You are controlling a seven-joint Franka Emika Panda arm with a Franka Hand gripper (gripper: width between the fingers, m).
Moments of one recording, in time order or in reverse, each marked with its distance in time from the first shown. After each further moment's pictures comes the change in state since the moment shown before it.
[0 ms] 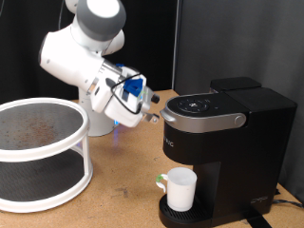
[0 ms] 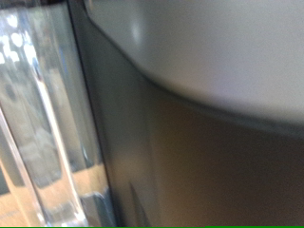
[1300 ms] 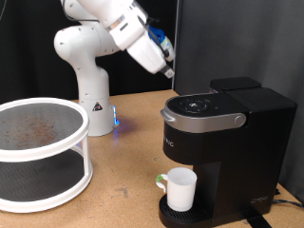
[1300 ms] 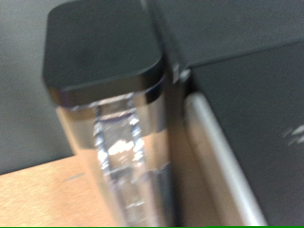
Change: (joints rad) arm -0.066 -0.241 0.232 0.094 -0.532 -0.039 0.585
